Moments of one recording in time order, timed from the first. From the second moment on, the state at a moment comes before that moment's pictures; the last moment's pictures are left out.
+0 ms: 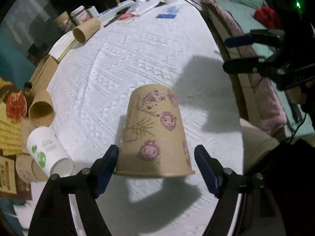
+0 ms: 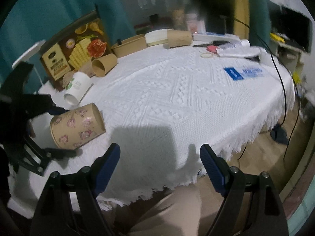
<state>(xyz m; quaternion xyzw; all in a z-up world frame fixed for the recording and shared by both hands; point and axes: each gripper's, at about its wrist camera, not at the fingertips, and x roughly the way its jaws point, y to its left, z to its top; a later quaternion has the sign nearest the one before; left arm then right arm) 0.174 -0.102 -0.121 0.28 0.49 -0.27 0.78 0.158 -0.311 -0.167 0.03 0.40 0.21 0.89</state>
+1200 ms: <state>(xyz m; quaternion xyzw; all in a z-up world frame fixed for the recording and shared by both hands) 0.025 0.064 -0.104 -0.19 0.38 -0.06 0.91 0.141 -0.076 -0.133 -0.64 0.30 0.49 0.50</state>
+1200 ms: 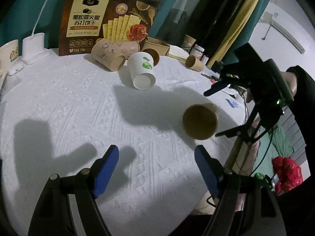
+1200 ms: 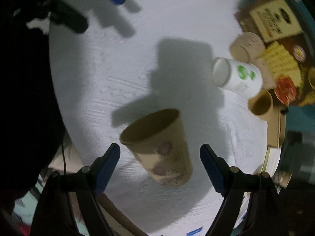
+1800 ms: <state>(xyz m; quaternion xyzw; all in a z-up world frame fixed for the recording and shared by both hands) 0.020 0.083 -0.114 -0.20 0.37 -0.04 0.91 0.136 -0.058 -0.175 -0.73 0.33 0.46 0.38</state>
